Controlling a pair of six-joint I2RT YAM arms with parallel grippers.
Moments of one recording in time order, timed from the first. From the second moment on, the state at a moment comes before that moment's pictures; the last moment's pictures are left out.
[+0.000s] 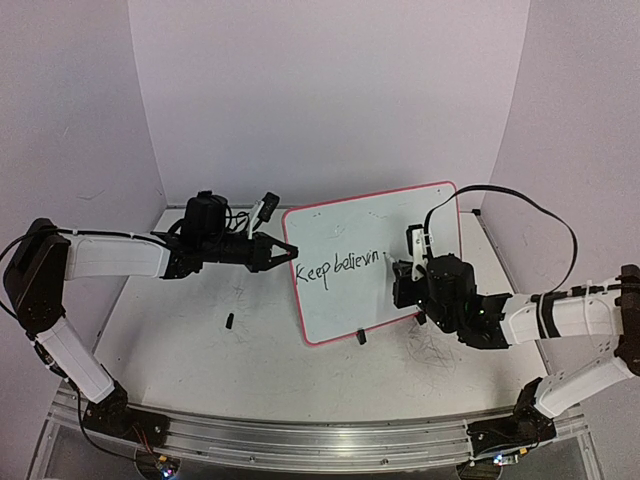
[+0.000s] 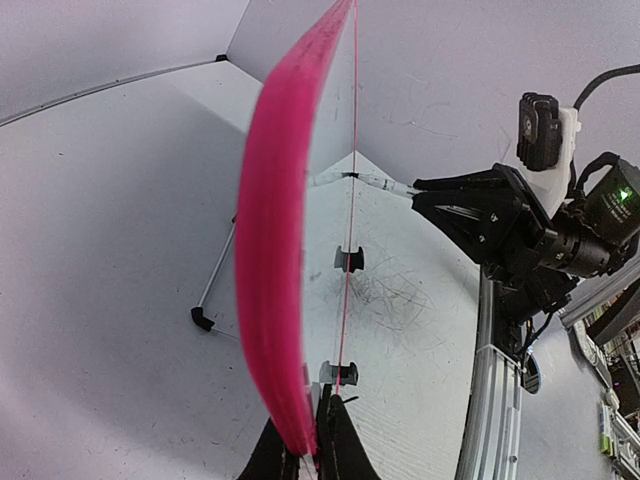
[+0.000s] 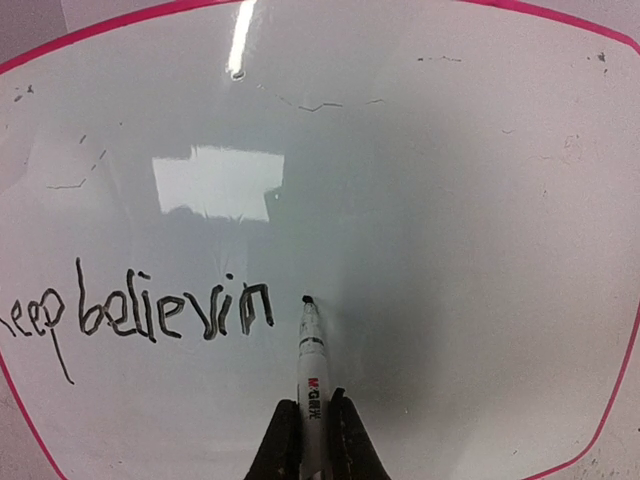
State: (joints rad) left arm -0.63 1.60 0.98 0.26 0.64 -0.26; right arm 0.89 1.34 0.61 0.41 0.55 0.22
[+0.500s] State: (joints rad) left arm -0.63 1.60 0.98 0.26 0.64 -0.26; right arm 0.89 1.35 0.61 0.44 0.55 0.20
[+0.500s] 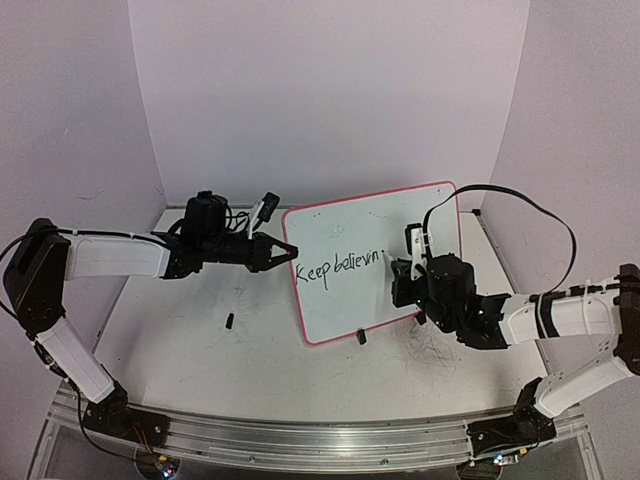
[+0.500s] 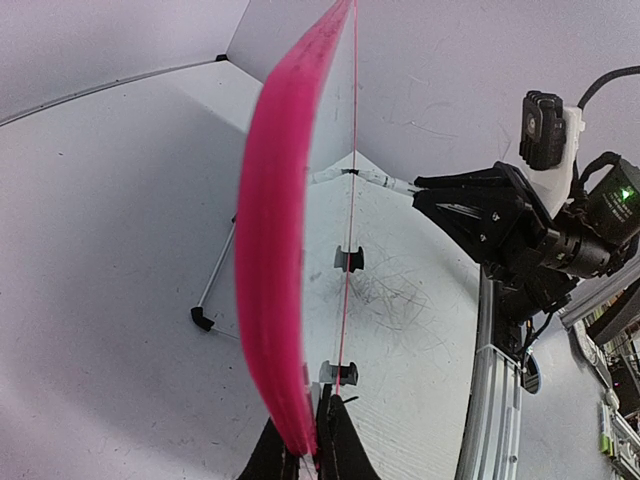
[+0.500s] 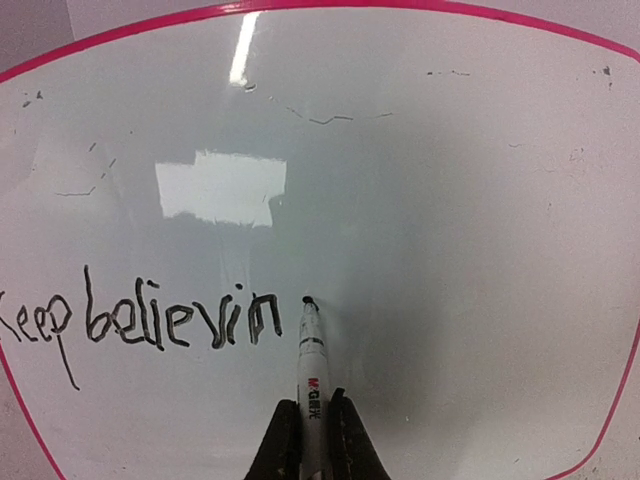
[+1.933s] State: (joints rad) left arm -0.63 1.60 0.98 0.26 0.63 -0.25; right arm 0.90 1.35 0.59 0.42 0.58 0.23
